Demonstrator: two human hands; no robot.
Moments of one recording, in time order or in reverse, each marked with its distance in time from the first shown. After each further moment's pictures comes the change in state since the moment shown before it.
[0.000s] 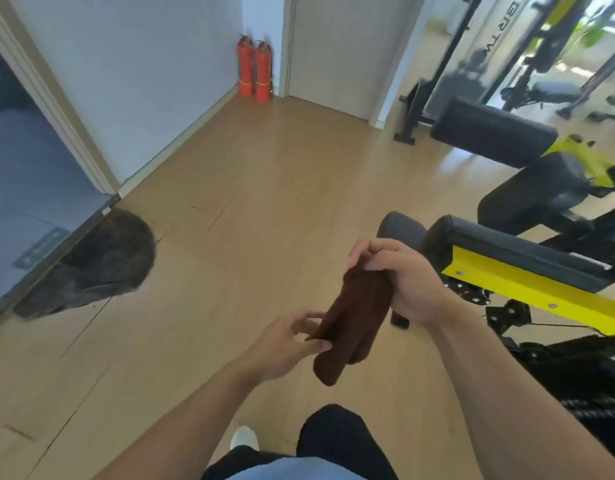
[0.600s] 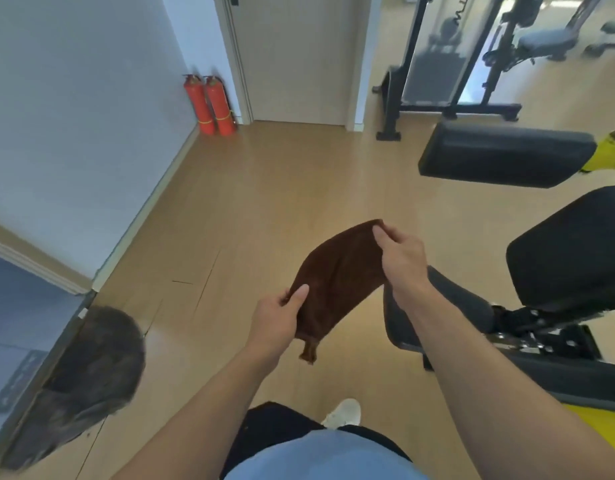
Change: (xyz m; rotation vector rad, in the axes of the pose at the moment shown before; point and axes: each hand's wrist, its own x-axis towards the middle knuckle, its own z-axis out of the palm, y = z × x) left_hand 0.317 0.166 -0.101 -0.120 0.383 -0.144; right_hand 0.279 -0.065 -0.221 -0.004 0.933 -0.018
